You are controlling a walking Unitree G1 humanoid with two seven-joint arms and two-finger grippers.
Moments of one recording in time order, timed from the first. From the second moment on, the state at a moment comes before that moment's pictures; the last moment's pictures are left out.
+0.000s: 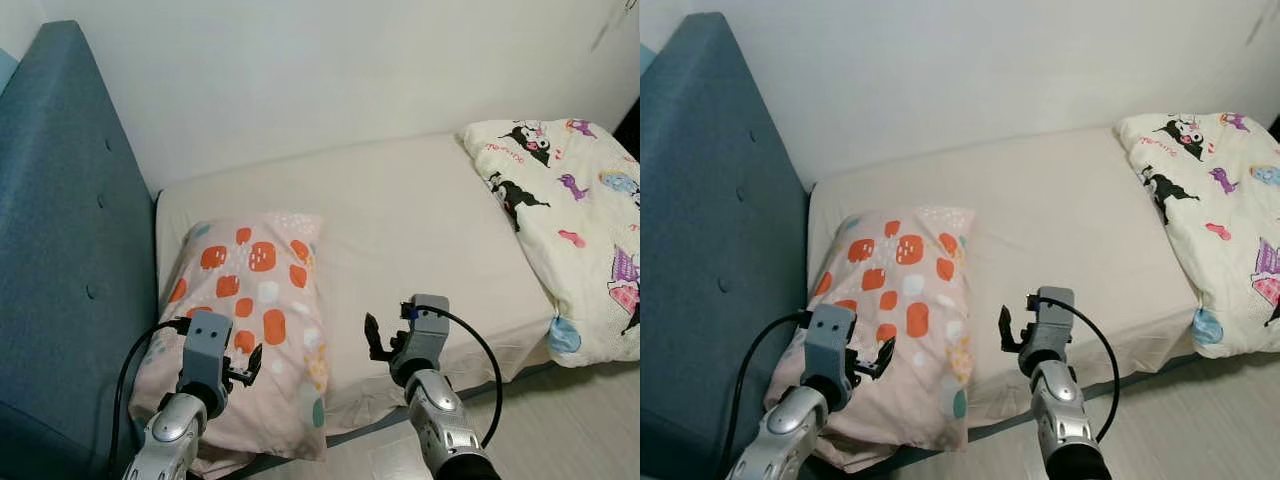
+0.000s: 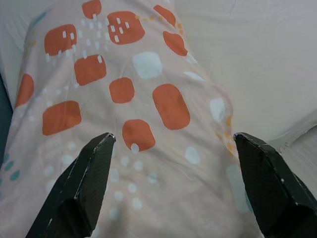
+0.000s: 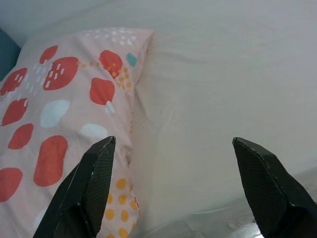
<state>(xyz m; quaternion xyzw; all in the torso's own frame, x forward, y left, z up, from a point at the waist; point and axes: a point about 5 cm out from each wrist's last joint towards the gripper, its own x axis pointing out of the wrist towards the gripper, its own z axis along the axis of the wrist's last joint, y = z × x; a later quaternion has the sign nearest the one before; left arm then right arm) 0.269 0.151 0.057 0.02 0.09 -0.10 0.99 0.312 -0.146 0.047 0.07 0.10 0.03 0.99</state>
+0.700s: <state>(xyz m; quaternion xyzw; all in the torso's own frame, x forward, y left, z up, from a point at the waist) 0.281 0.152 0.064 0.01 0.05 -0.07 1.00 0.317 -0.138 0.057 0.03 0.06 0.07 1.00</state>
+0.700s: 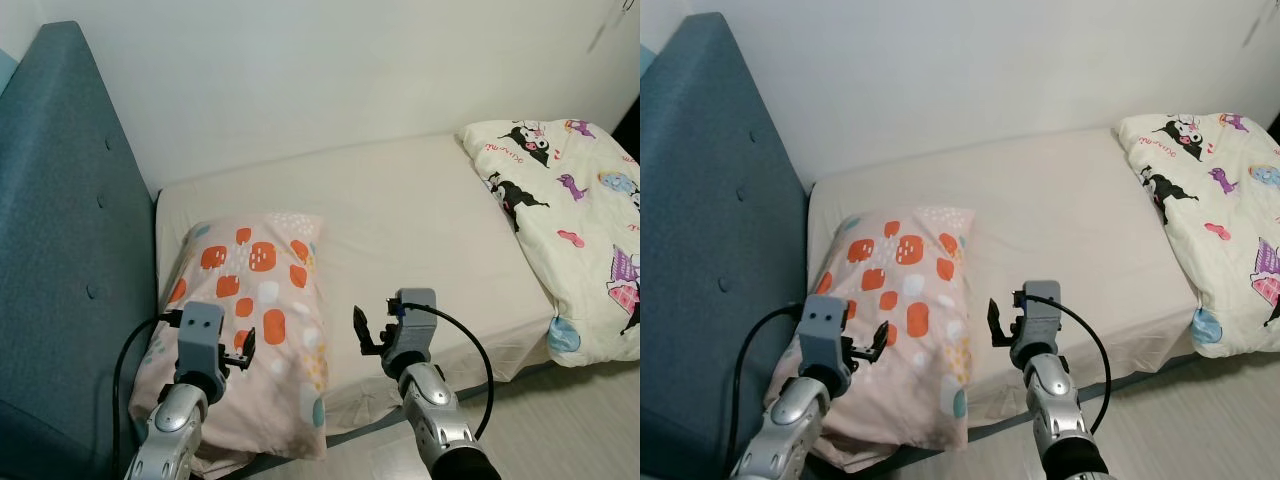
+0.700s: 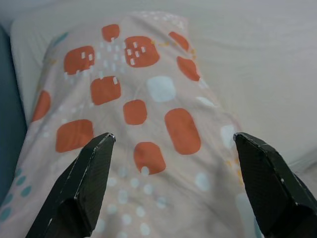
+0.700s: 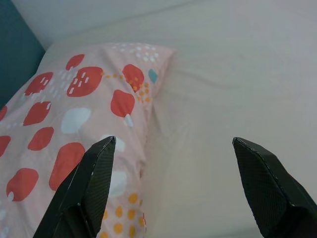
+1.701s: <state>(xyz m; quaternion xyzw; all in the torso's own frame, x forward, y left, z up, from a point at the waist) 0.279 0.127 0.071 0.00 0.04 -0.14 0.99 0.315 -0.137 0.054 0.03 0.06 0.07 1.00</state>
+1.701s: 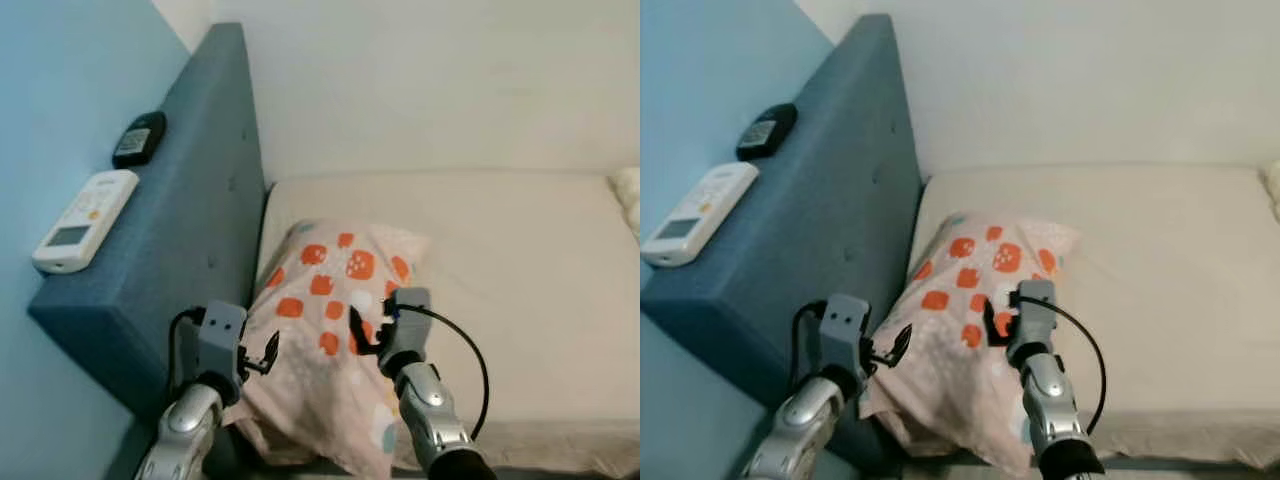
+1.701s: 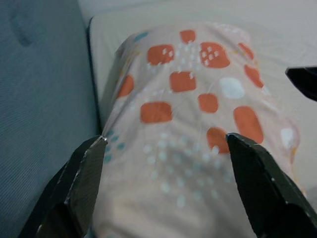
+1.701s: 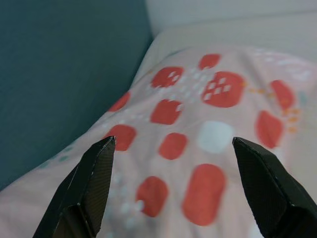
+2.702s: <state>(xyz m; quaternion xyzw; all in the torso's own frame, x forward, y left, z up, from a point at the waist) 0.281 0.143 0.067 0.00 0.08 -0.10 0.99 0.311 -0.141 0.050 0.06 0.06 0.05 1.00</state>
